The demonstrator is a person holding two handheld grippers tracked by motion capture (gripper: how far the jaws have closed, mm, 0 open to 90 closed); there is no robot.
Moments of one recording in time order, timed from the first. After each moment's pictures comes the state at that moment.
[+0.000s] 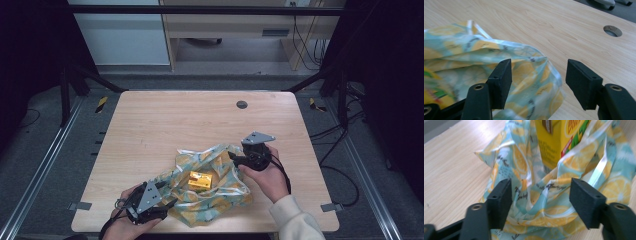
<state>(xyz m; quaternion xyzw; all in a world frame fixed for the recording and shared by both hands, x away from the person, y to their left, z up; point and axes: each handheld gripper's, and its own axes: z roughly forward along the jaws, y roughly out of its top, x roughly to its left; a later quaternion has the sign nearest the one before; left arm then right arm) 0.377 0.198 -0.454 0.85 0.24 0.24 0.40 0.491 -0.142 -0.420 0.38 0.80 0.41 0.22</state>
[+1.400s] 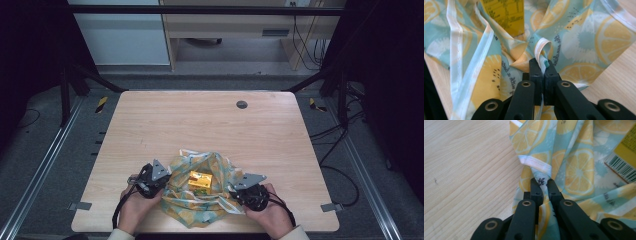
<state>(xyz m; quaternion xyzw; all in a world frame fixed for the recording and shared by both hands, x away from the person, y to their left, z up) 0.447 0.193 -0.480 0.86 0.34 0.23 0.29 0.409 -0.135 -0.474 0.30 0.88 0.34 0.13</state>
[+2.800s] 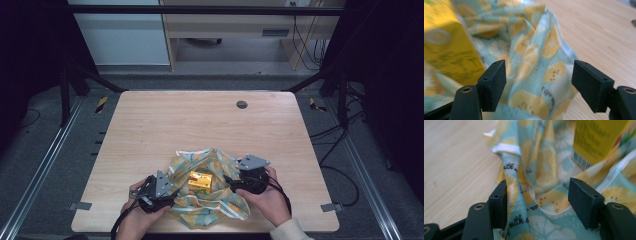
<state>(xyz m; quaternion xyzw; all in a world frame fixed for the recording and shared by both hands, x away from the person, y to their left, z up) 0.408 0.174 -0.475 0.87 0.31 0.25 0.28 0.450 -0.130 -0.456 0.33 0.84 0.39 0.21</state>
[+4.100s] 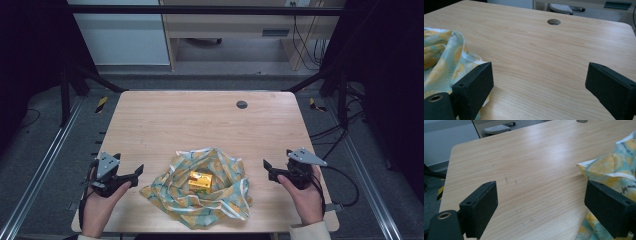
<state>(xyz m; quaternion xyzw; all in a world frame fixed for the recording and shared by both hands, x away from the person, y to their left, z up) 0.432 0.290 -0.435 0.73 0.44 0.31 0.41 0.447 -0.245 -0.440 0.47 0.70 0.45 0.28</state>
